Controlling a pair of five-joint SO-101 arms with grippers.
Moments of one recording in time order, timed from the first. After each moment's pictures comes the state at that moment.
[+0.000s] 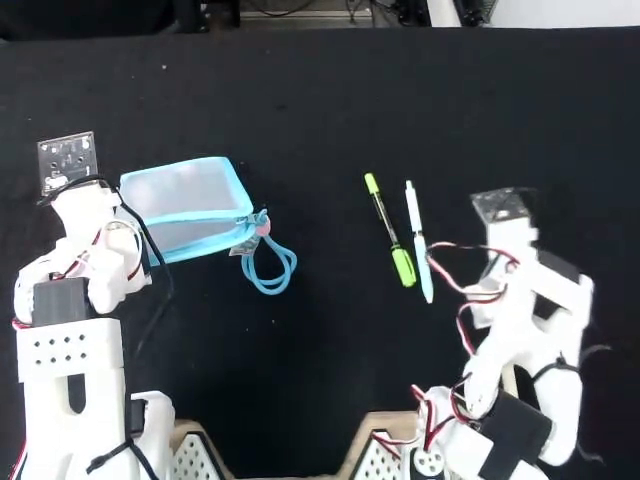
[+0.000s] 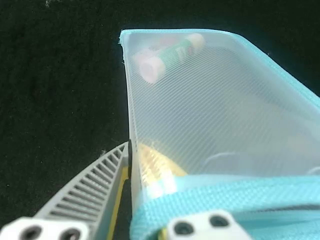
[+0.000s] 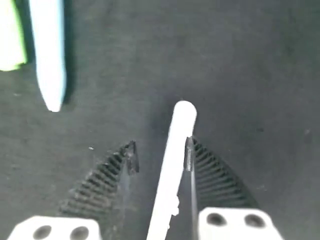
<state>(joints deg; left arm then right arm) -14.9 -54.0 46.2 66.2 2.1 30.9 -17.6 52.4 54.5 44.4</state>
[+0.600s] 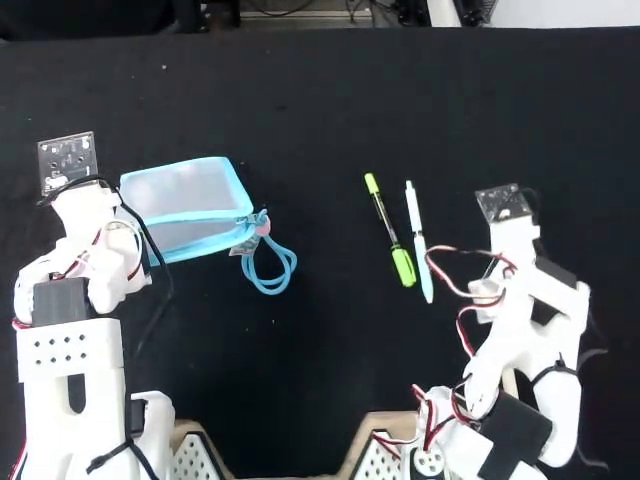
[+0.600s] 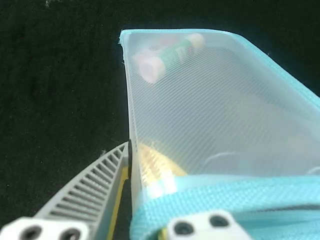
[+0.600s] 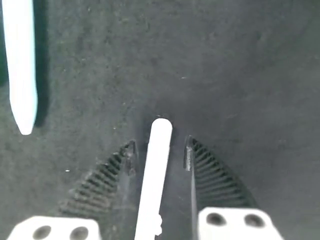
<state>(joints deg) -14.9 -54.0 46.2 66.2 2.1 33.1 -17.6 56.8 43.8 44.4</state>
